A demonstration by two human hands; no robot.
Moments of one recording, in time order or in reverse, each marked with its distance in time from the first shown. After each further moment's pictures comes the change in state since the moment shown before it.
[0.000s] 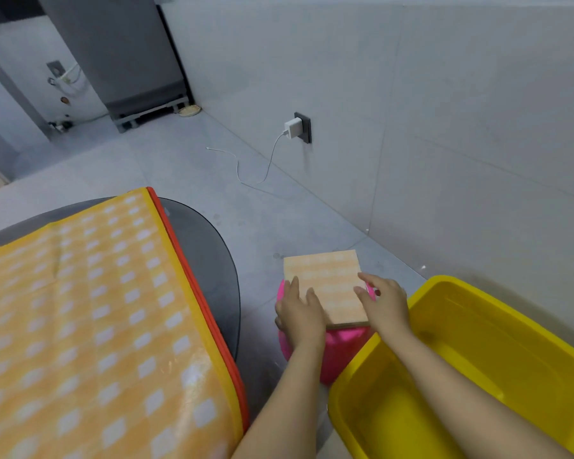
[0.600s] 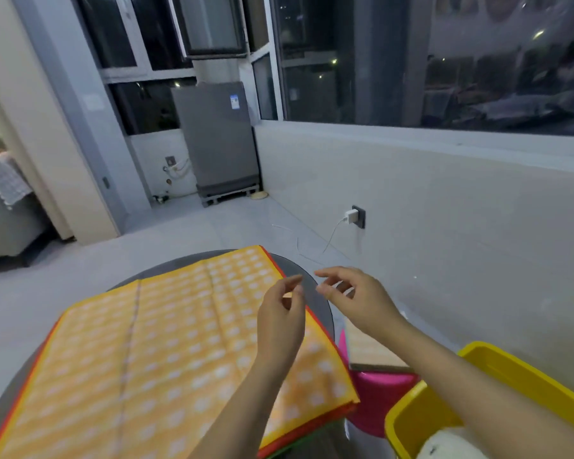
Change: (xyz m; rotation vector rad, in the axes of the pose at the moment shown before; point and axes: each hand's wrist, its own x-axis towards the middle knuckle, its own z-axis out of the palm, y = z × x) left_hand -0.094 0.053 -0.270 -0.275 0.083 0.545; right_hand -0.166 -0.251 -0.078 0.259 -0.281 -0.628
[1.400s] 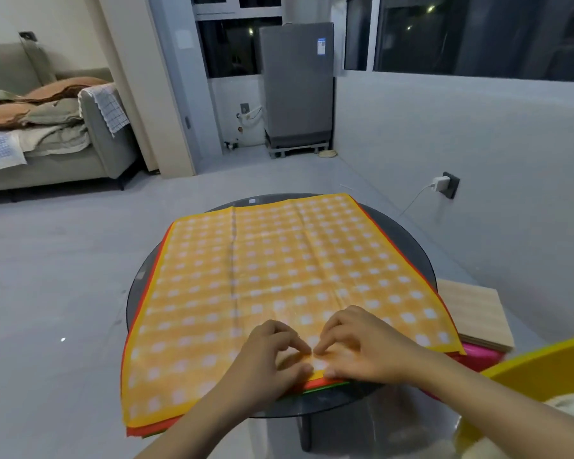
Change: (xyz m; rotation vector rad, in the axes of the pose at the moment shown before) left_hand -0.112 -0.088 -0.187 0.508 -0.428 -0.101; right_hand -0.074 -0.020 0.142 -0.388 -0.783 -0.298
